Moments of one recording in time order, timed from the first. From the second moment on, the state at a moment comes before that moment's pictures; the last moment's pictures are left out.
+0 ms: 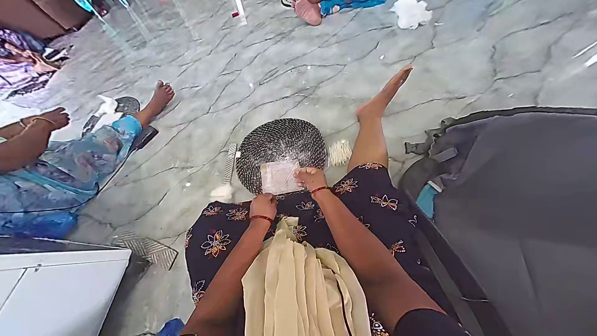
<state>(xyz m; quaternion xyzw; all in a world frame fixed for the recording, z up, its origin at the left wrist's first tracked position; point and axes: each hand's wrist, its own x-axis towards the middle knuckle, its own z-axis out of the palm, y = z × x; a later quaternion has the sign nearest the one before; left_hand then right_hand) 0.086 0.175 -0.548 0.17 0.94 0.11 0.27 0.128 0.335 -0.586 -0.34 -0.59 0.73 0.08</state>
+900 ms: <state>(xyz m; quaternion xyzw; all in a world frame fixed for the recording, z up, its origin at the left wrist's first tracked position) 0.107 0.186 -0.560 0.23 0.93 0.16 0.25 0.119 0.328 -0.591 -0.37 -0.64 0.67 0.06</state>
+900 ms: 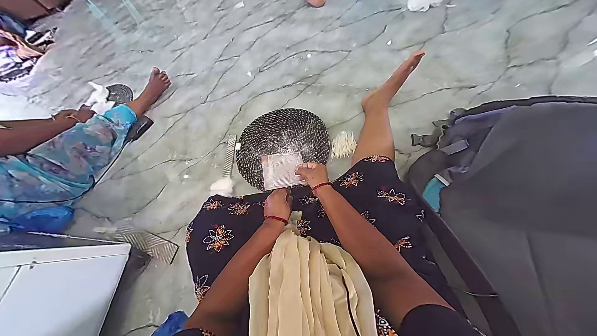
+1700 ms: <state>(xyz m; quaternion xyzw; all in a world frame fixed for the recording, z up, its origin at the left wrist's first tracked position) 0.103 0.179 -0.574 0.17 0.84 0.33 0.39 0.120 0.378 -0.576 -0.42 -0.58 0.68 0.14</state>
